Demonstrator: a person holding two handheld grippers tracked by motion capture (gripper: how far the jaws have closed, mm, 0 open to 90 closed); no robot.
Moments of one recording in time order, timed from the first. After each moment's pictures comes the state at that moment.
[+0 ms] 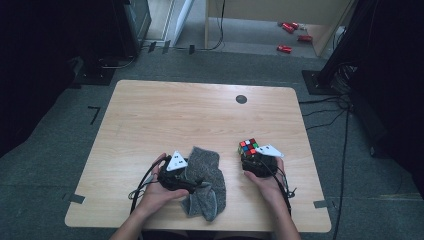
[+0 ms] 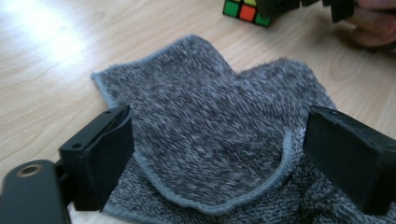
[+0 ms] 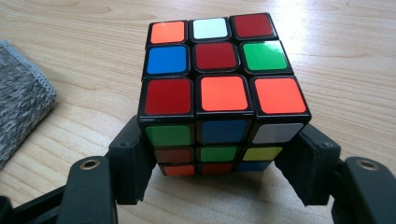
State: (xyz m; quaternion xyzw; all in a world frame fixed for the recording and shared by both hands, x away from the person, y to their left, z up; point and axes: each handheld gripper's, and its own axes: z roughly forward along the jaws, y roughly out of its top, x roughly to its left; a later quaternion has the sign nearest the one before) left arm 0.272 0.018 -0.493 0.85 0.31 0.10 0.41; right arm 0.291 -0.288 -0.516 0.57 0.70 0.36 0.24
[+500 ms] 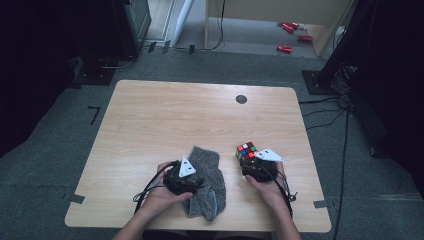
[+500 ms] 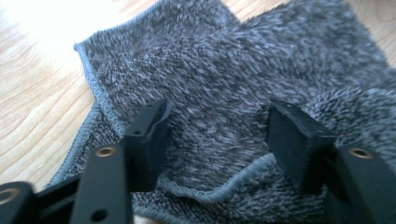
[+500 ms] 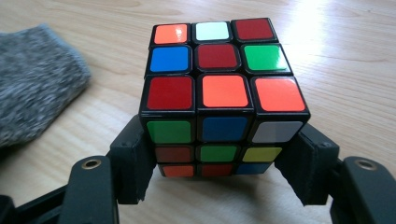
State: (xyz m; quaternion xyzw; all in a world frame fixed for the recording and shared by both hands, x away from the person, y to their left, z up) left arm 0.270 0.008 -0.510 0.88 0.29 0.13 0.35; right arm 0.276 -0.286 -0.515 0.53 0.72 0.37 0.24
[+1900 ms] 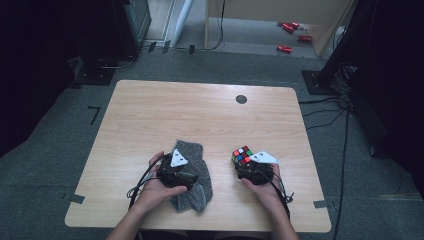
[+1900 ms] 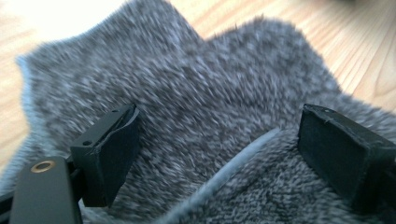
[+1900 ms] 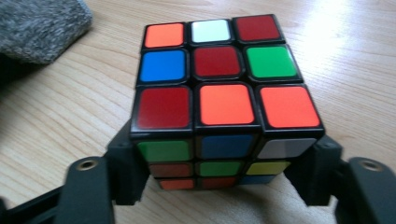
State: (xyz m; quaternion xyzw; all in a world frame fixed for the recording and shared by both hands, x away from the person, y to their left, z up) left arm 0.288 0.023 -0.511 0.87 0.33 0.11 0.34; right arm 0.274 -0.276 -0.521 0.51 0.74 0.38 0.22
